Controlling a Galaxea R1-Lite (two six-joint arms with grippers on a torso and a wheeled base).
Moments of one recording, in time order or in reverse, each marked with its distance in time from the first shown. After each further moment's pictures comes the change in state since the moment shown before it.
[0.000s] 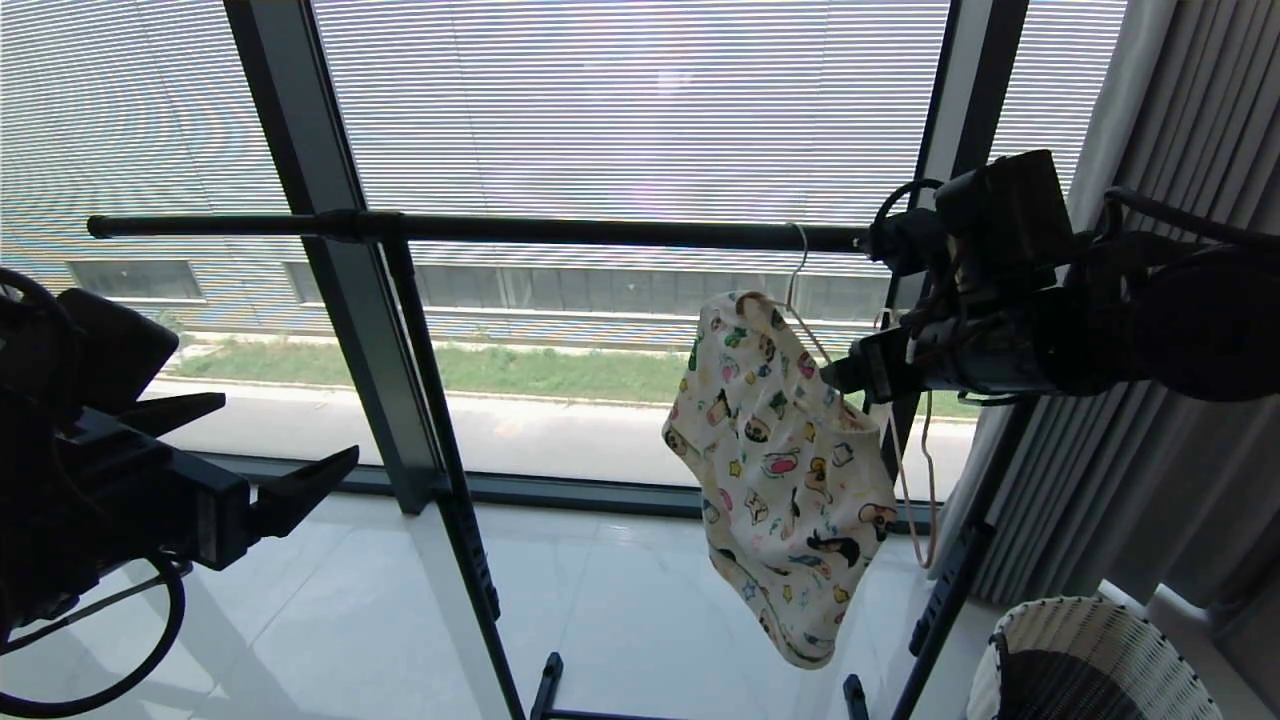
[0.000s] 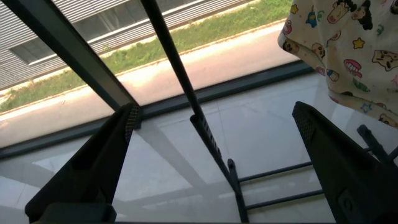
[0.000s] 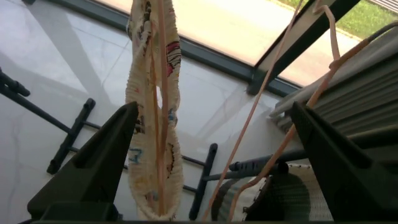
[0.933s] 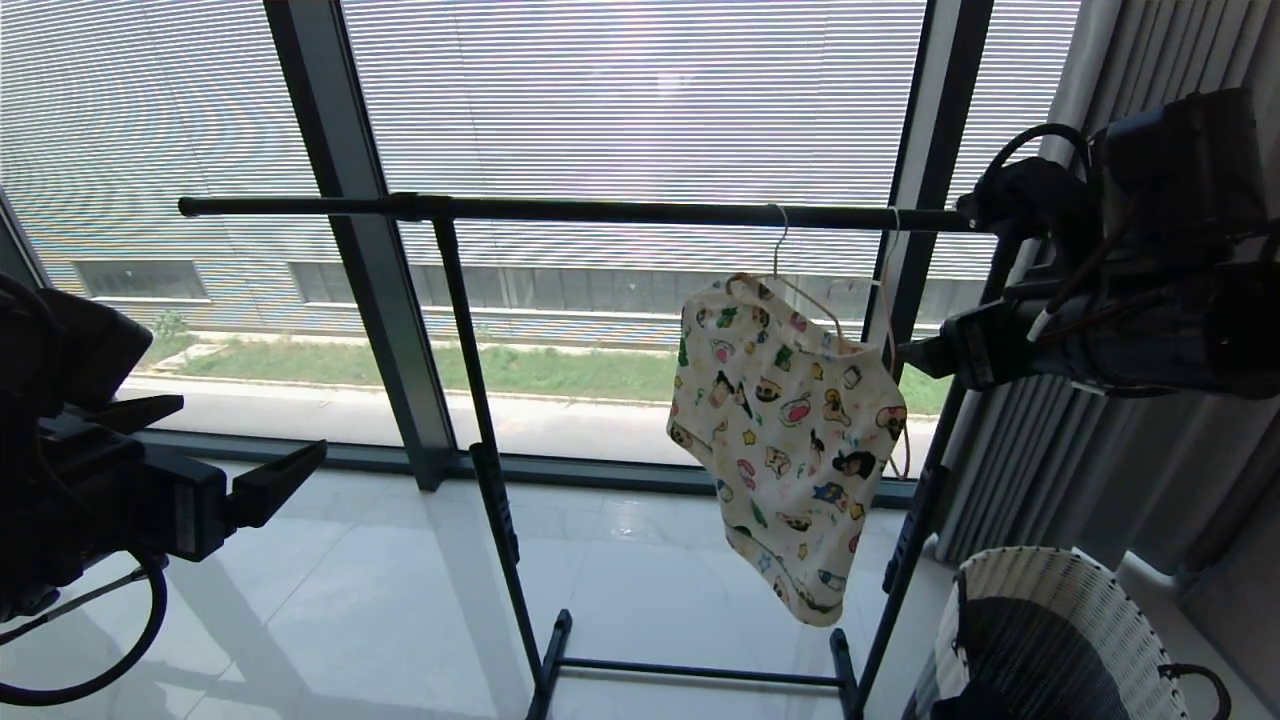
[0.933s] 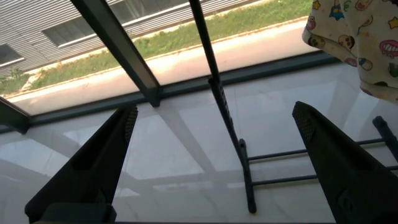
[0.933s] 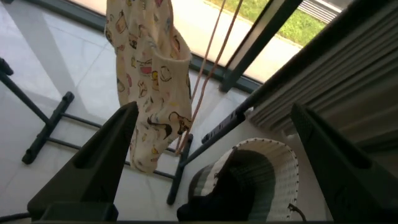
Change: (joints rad) left arm 0.058 -0.001 0.002 -0.001 0.039 -0.002; right arm -0.045 -0.196 0.133 -0.035 -0.062 -0.121
